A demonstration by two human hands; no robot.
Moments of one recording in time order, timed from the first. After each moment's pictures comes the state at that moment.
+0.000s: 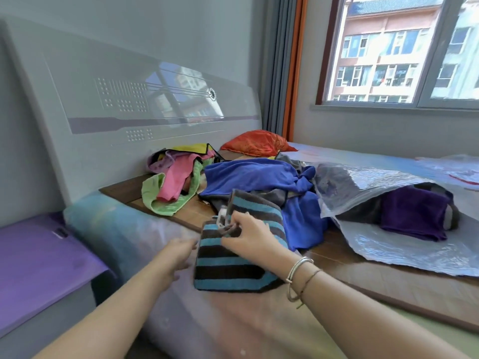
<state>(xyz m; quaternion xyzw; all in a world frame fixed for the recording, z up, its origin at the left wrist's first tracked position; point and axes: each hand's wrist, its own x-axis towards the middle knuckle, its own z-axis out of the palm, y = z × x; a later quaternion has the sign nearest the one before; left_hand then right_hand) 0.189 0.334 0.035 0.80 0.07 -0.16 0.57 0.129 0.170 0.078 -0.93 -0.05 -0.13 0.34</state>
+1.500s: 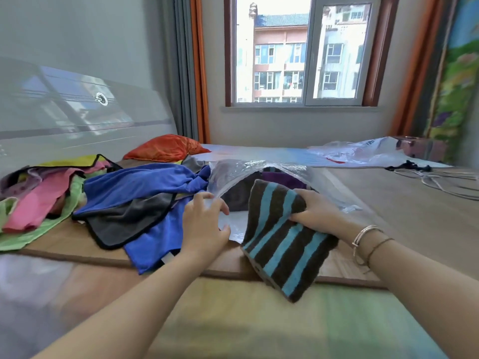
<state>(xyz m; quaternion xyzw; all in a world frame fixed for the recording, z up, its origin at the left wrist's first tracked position) 0.083 0.063 0.075 0.84 -0.36 0.20 0.35 -0.051 -0.136 0.122 -0.92 0.20 -0.17 0.28</state>
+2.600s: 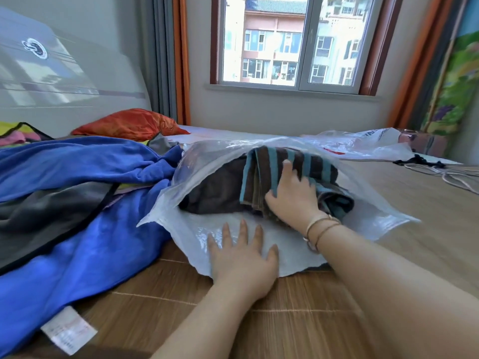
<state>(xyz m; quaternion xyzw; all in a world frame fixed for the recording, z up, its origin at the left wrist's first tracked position) 0.134 -0.102 -0.017 0.92 -0.39 -0.03 0.10 0.123 -0.249 0.044 -0.91 0.34 -0.23 -0.02</state>
